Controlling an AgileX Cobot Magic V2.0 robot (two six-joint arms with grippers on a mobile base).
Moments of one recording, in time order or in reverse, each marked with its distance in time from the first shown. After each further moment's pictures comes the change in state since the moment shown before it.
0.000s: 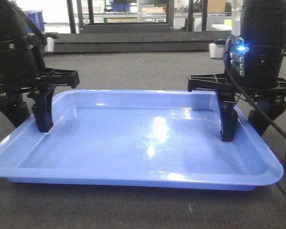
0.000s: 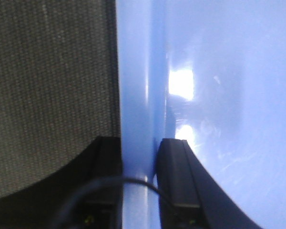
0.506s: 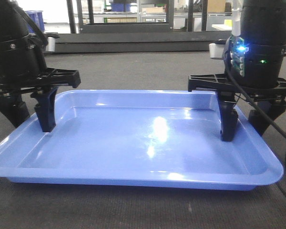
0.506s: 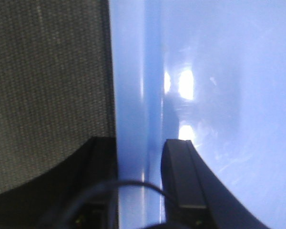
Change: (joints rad) left arm -0.002 0.000 0.000 -0.004 -0.004 0.004; right arm 0.000 0.000 0.000 0.000 0.000 0.002
